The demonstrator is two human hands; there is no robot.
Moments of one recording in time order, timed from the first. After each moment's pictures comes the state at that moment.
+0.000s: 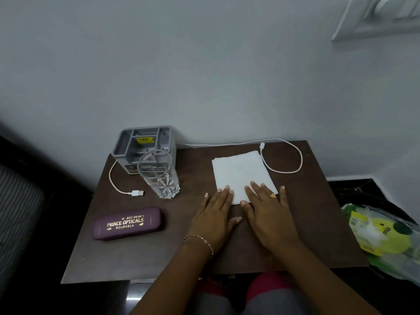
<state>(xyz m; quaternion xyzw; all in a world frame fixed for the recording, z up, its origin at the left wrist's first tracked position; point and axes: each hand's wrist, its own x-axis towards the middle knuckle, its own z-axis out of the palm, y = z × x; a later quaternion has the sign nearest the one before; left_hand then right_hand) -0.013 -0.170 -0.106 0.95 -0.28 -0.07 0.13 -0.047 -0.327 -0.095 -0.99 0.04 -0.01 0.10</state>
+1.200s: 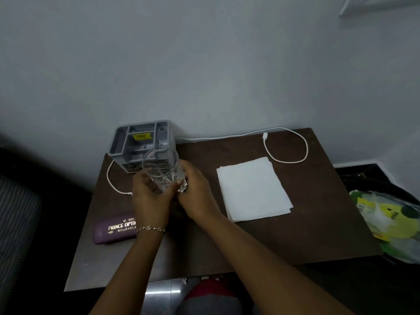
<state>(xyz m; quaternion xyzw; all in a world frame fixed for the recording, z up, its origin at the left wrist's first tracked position) 0.020 -0.087 -0.055 0.82 0.08 0.12 0.55 0.021 -0.183 -0.076 -0.79 0.01 -0.05 0.61</state>
